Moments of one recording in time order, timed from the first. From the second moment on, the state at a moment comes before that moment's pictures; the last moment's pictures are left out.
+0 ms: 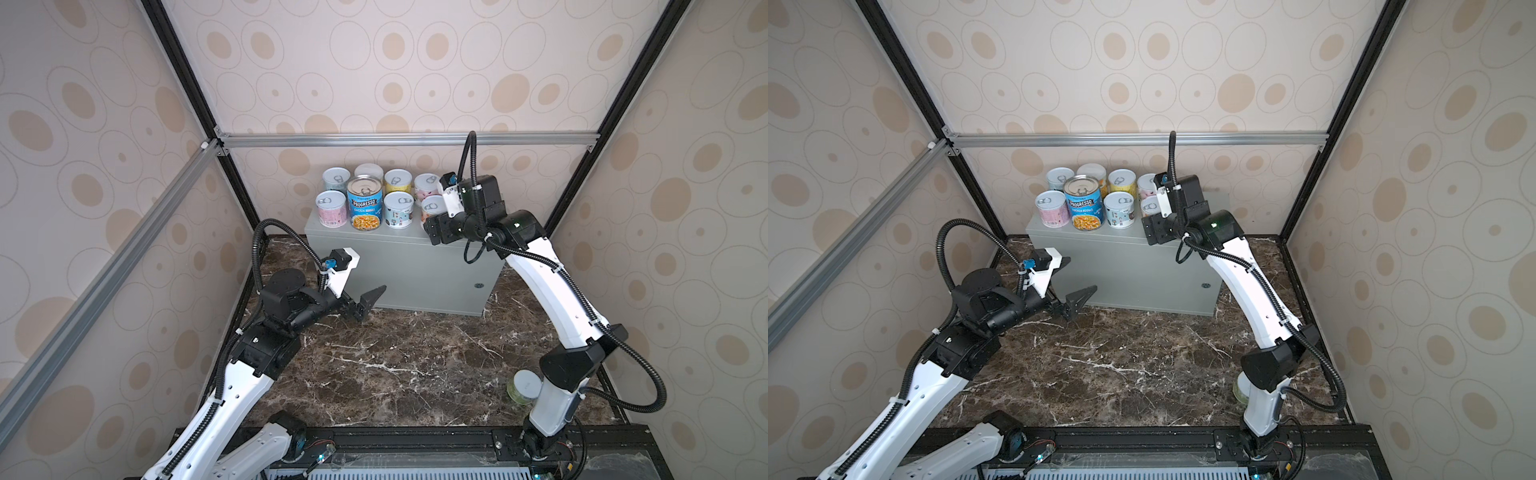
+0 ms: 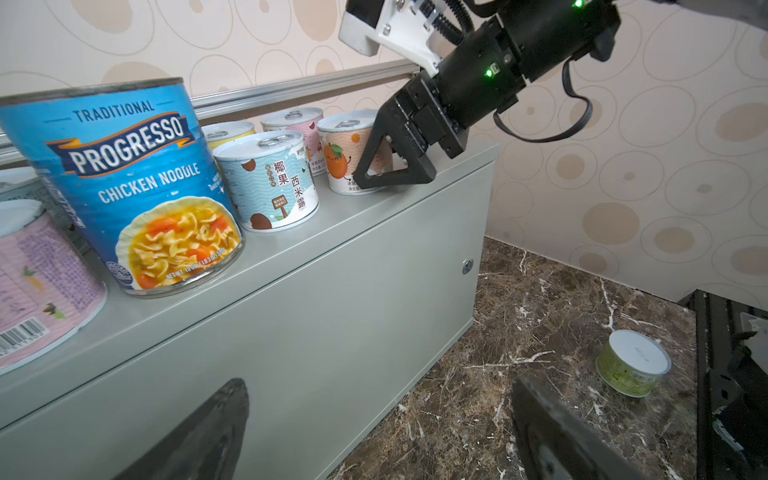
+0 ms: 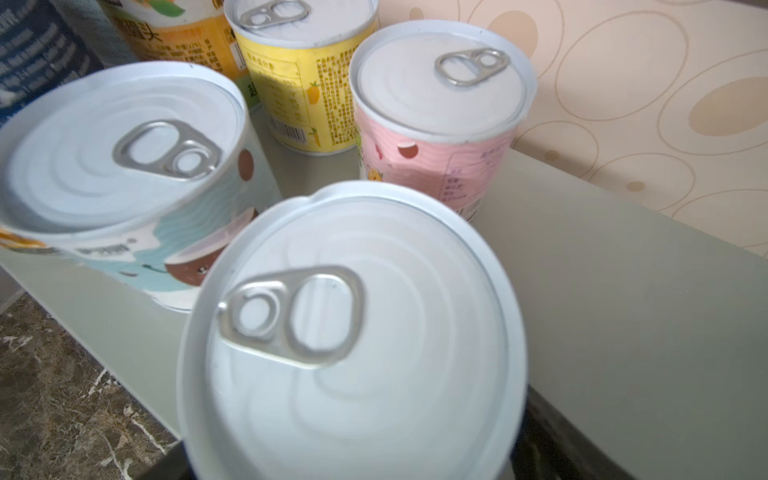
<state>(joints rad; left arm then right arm) -0.46 0.89 1.02 -0.25 0.36 0.14 0.52 1.78 2.15 -0.93 0.09 0.03</state>
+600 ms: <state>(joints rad) -0.46 0.89 1.02 -0.25 0.36 0.14 0.50 1.77 2.09 -0.77 0.00 0.02</state>
